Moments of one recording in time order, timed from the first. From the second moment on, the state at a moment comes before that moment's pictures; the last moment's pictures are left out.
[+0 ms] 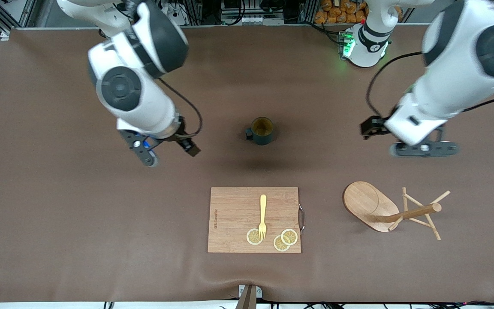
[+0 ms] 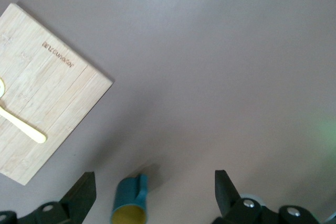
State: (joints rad) left arm -0.19 0.24 -0.17 -1.45 0.02 1.60 -0.38; right arm 0.51 0.43 -0.06 -1.25 0.15 1.52 1.25
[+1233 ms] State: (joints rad) left arm -0.75 0.50 -0.17 -1.44 0.21 1.89 -1.07; right arm 0.10 0.18 -0.07 -1.33 -0.04 1.38 -0.02
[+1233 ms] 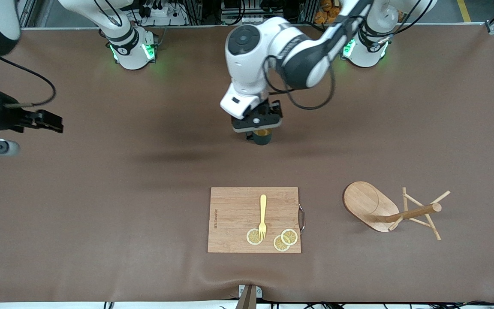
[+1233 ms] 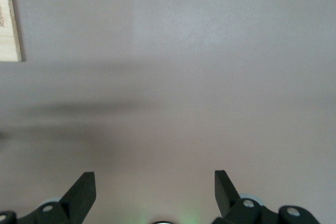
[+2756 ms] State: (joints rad) left arm -1.08 0.81 -0.16 -1.42 0.85 1.96 -2.32; right arm 0.00 0.00 -0.06 -1.45 -0.04 1.51 -0.07
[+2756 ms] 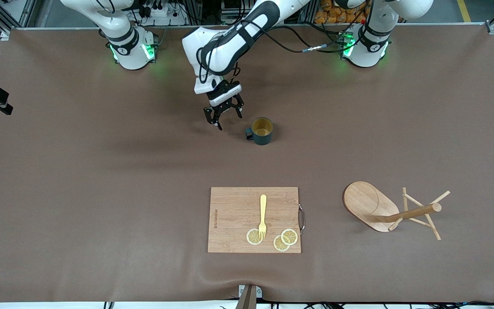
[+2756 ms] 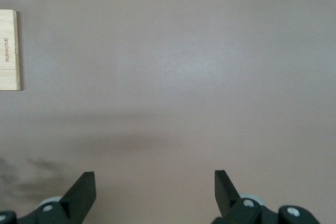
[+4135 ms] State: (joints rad) left arm -1.20 0.95 -0.05 -1.41 1.16 1.87 -2.36; right arm 0.00 0.02 -0.05 -1.42 -0.05 1.46 -0.07
